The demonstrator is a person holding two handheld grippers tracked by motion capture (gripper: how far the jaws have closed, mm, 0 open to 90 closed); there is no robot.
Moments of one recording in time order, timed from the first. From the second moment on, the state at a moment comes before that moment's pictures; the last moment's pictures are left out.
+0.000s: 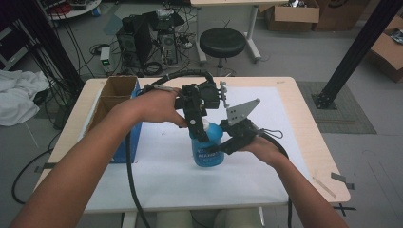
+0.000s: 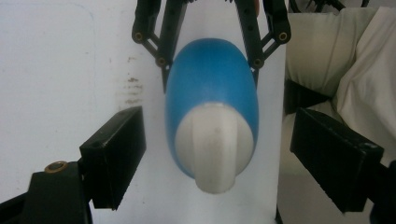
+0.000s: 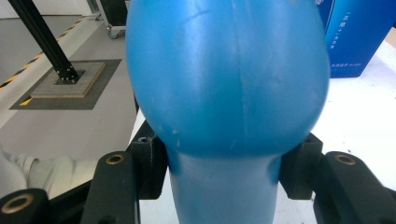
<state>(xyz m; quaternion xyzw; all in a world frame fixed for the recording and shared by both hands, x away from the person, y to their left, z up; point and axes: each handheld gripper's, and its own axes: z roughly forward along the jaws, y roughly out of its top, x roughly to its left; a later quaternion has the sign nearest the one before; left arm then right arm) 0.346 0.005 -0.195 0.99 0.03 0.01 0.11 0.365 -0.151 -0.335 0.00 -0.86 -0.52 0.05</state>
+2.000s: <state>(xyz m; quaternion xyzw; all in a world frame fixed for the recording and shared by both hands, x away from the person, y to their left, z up) 0.352 -0.003 -0.227 1.00 0.02 0.01 0.09 0.367 -0.148 -0.335 0.00 -0.85 -0.52 0.06</state>
